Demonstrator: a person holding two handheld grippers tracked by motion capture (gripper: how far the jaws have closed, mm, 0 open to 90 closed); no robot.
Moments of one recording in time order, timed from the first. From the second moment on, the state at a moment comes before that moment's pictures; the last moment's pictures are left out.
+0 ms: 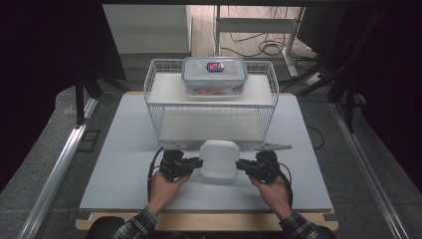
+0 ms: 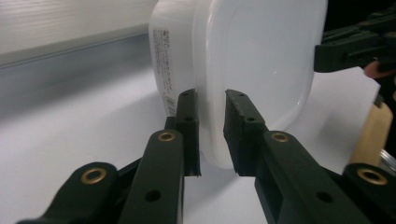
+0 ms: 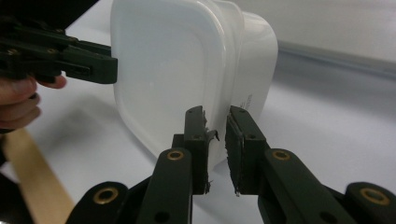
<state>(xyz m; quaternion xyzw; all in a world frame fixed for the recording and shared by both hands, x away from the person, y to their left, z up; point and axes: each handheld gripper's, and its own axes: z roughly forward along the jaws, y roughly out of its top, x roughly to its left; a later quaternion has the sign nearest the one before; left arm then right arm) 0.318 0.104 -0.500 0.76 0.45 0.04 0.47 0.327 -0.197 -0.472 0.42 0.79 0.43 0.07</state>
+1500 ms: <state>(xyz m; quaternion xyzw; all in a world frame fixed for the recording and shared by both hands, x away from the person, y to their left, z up) 0.306 0.117 -0.389 0.69 0.34 0.30 0.56 0.334 -0.170 -0.376 0.25 0.72 0.57 0.31</state>
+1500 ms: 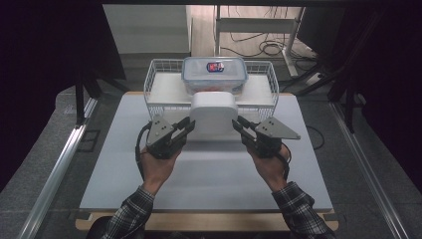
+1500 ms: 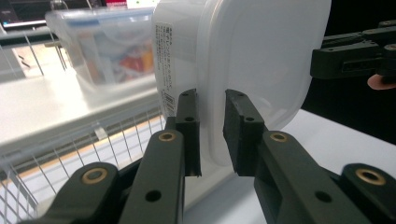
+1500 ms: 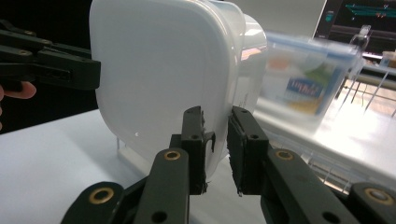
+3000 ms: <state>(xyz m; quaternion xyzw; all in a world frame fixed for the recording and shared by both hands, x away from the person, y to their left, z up) 0.370 0.123 -0.309 0.68 0.34 0.30 0.58 0.395 -0.154 -0.294 0.28 0.68 0.58 0.34</state>
